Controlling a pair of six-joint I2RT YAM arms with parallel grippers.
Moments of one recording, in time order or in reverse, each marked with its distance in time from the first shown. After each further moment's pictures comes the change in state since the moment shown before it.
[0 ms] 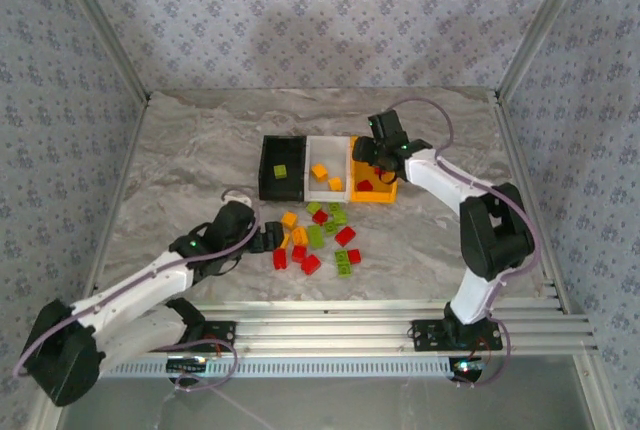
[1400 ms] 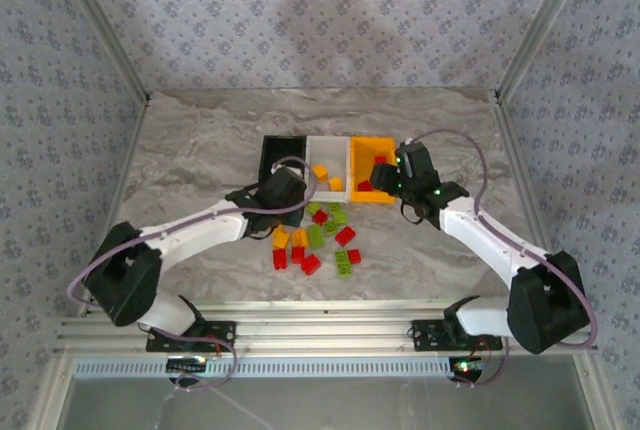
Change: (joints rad) left arm -0.092 0.467 0.425 -0.055 -0.105 0.170; right arm 0.013 -0.438 -0.392 0.039 -0.002 0.051
